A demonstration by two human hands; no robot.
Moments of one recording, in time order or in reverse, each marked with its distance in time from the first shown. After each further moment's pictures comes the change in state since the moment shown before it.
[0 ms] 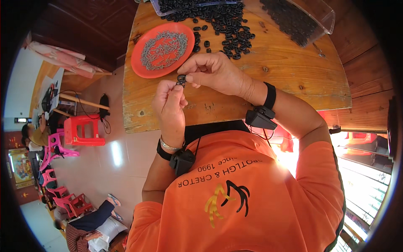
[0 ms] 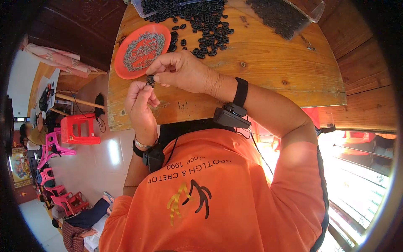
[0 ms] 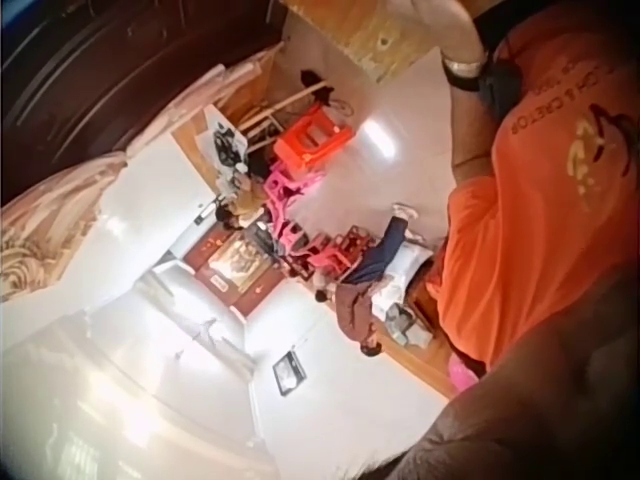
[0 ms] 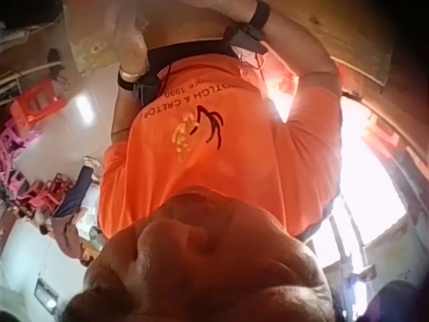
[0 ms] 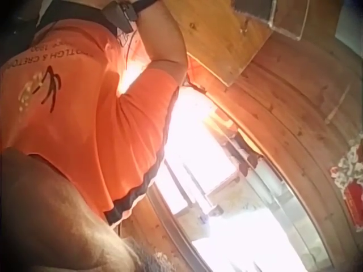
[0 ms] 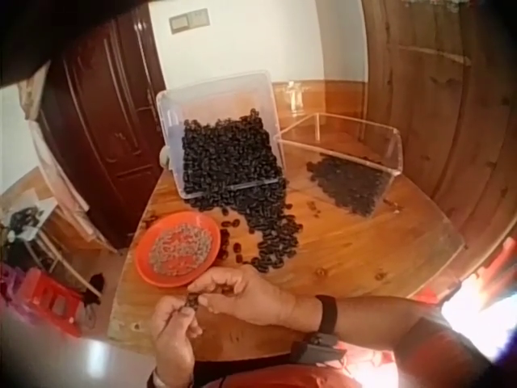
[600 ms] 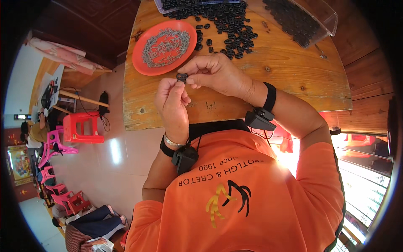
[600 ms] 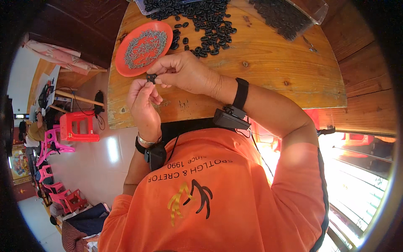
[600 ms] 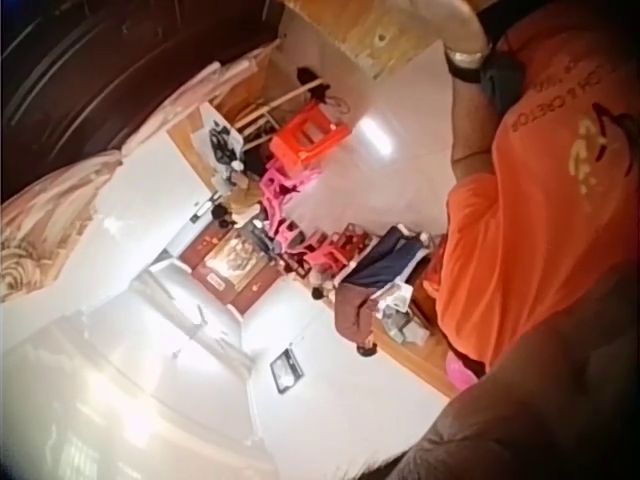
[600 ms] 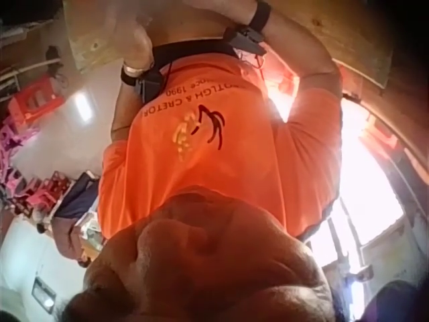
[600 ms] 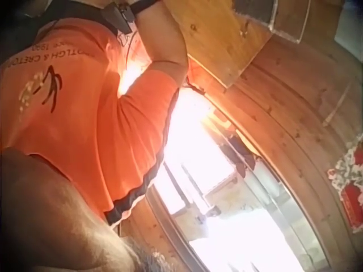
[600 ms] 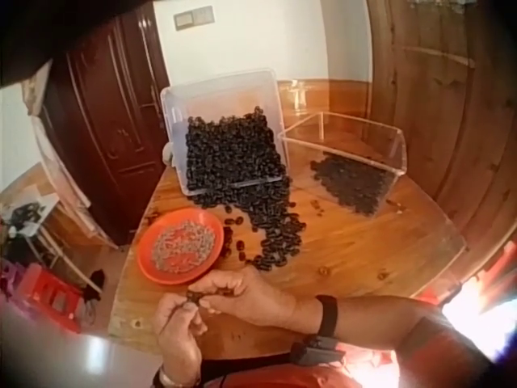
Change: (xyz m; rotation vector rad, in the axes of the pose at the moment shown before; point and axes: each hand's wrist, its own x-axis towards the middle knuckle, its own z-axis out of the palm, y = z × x) left_hand 0.000 -0.004 0.008 -0.103 0.089 -0.022; right_hand -0.002 0.003 0.003 -0.009 0.004 0.032
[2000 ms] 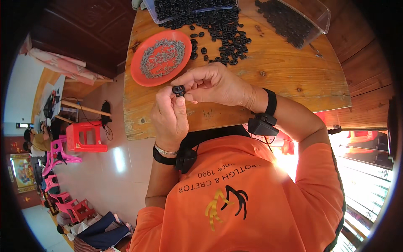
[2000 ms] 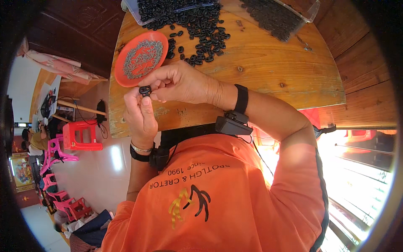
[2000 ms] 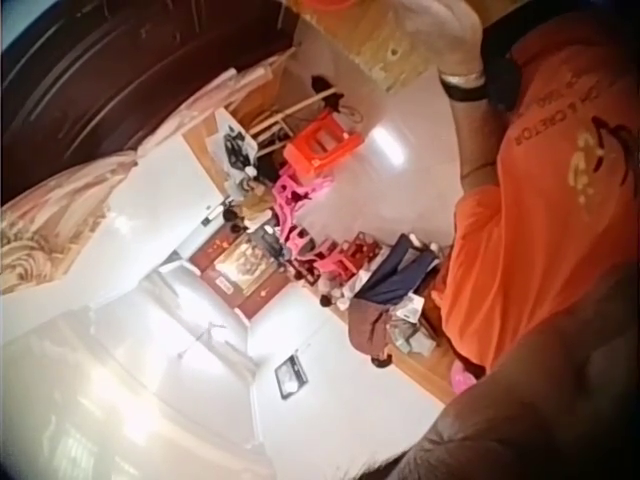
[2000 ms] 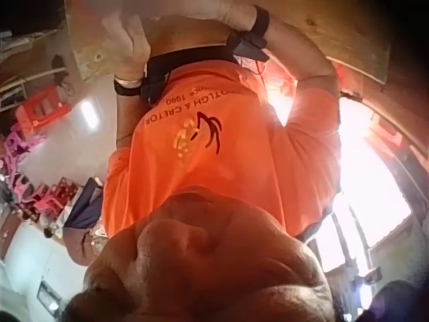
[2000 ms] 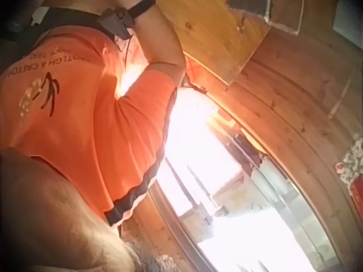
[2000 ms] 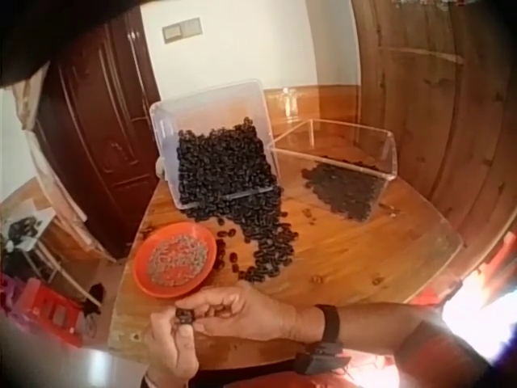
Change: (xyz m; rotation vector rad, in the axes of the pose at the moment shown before) left_hand 0.009 -0.005 -0.022 0.715 -0.232 0.693; right_hand -0.009 -0.018 0.000 0.026 -0.091 -0.076
